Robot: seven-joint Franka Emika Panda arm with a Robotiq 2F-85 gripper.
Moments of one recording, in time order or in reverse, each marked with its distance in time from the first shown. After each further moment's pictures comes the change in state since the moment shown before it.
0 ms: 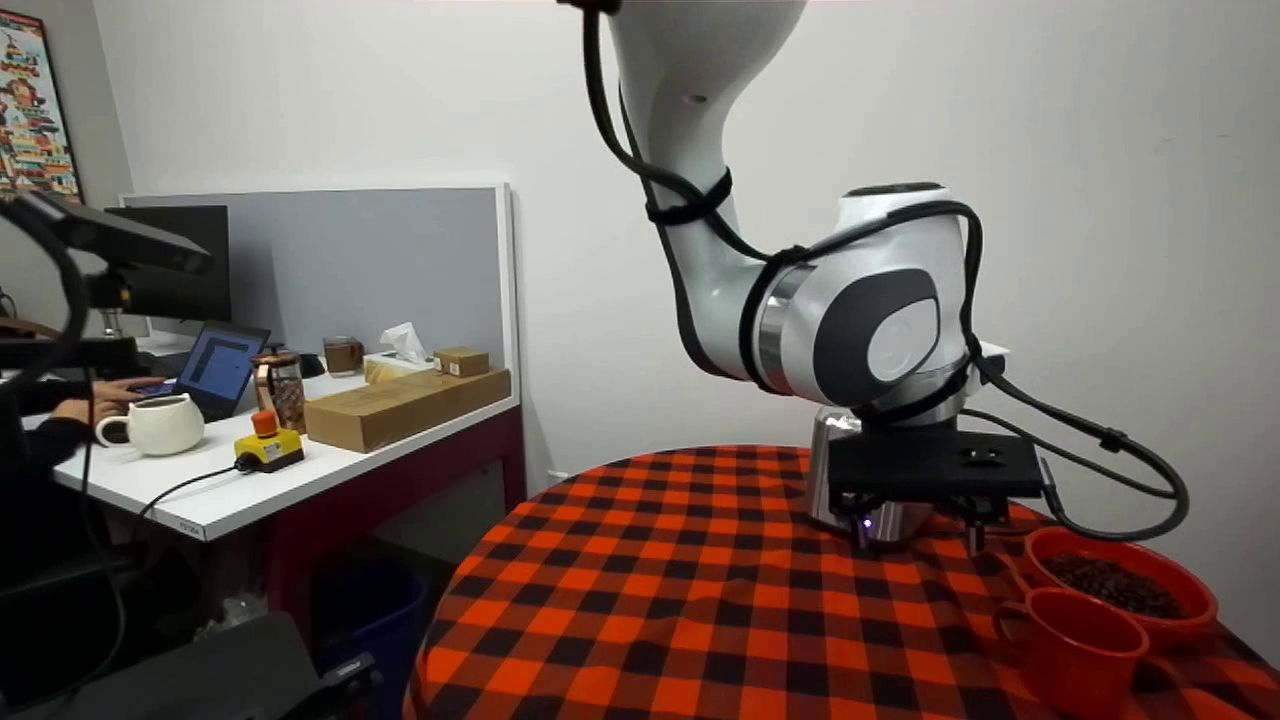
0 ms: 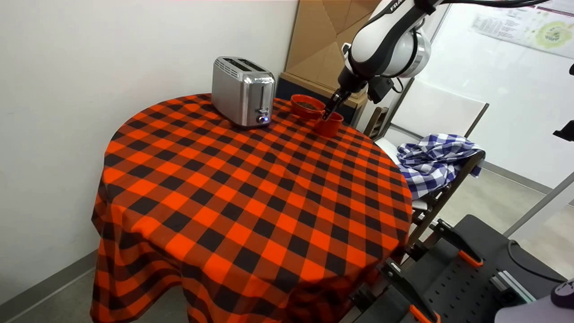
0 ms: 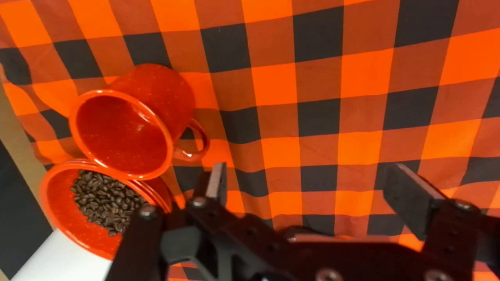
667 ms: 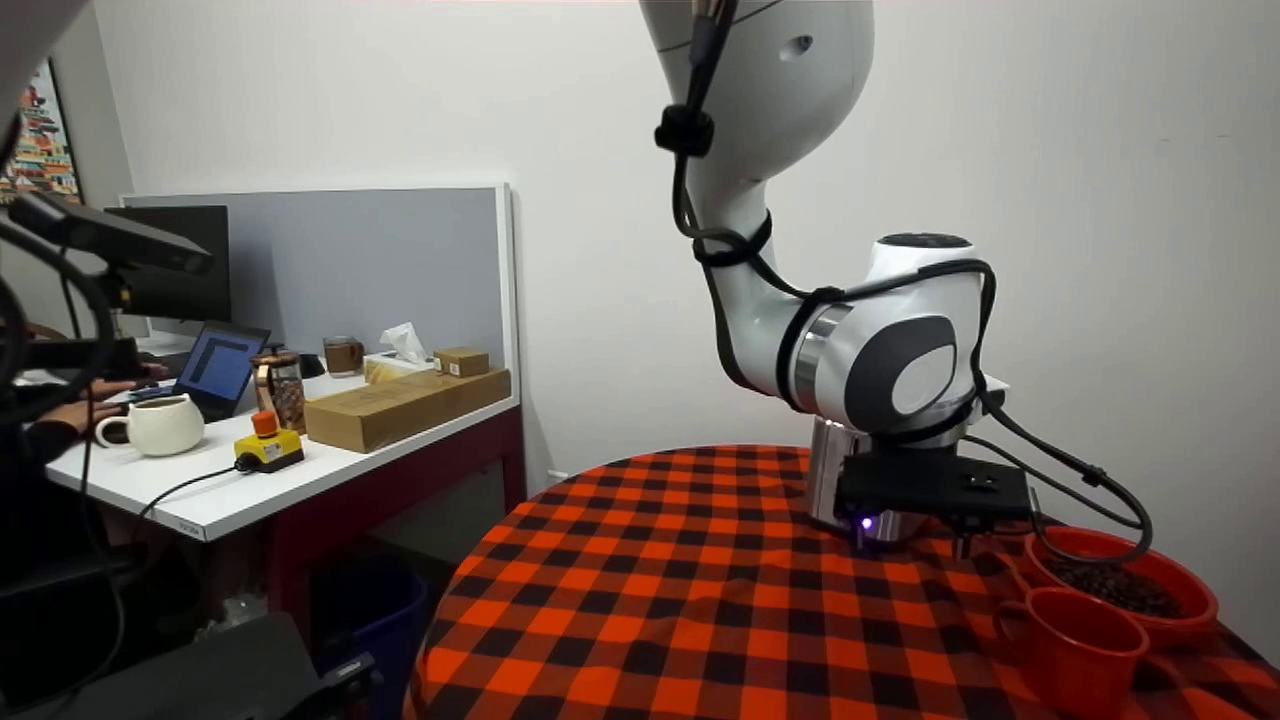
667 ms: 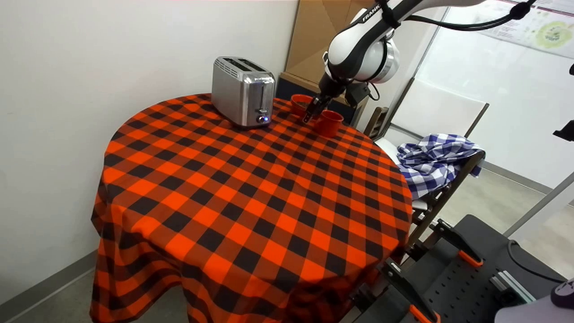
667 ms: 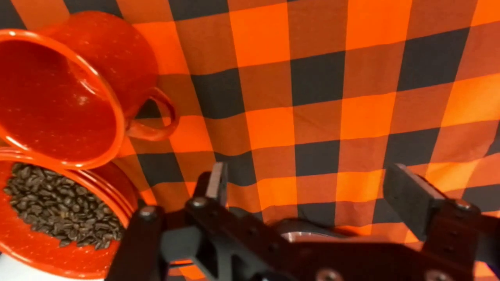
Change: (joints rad) arm -0.035 0.189 0.086 0.232 0.022 -0.097 -0.007
